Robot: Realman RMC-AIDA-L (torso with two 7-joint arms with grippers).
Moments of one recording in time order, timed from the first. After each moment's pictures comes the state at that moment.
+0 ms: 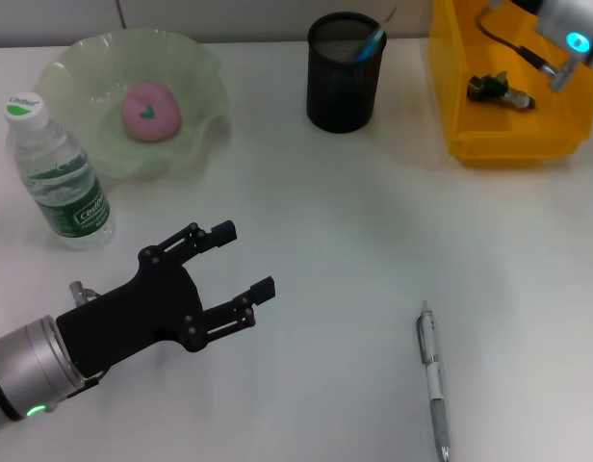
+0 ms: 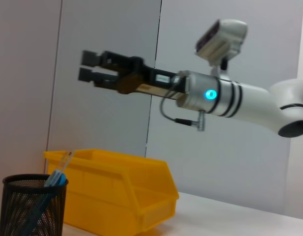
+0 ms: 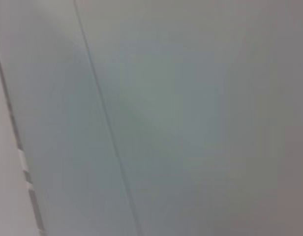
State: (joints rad) left arm -0.37 -2.07 0.94 0.13 1.46 1.60 -0.63; right arm 0.80 2.08 -0.66 -0.39 -1.39 -1.15 1.19
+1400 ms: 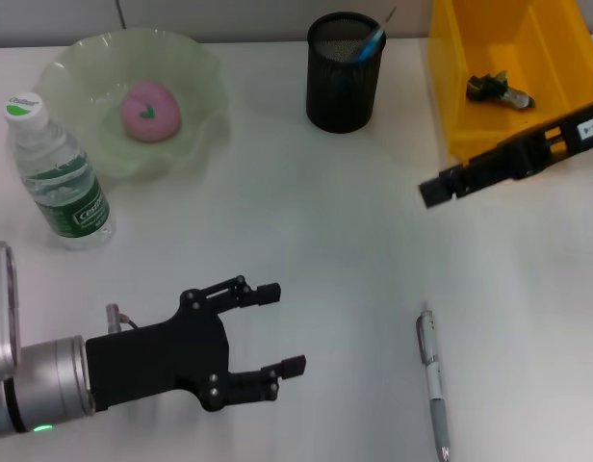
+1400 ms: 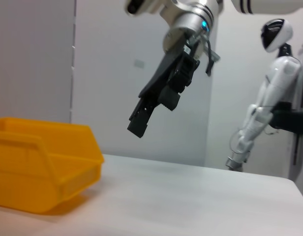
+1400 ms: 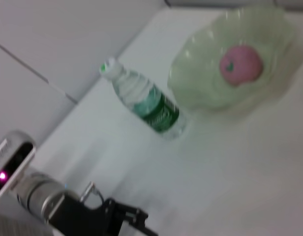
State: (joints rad) left arm -0.39 -2.06 1.08 0.24 1.58 1.60 -0.70; right arm 0.75 1.97 -0.82 -0.99 -2.21 -1.87 2.34
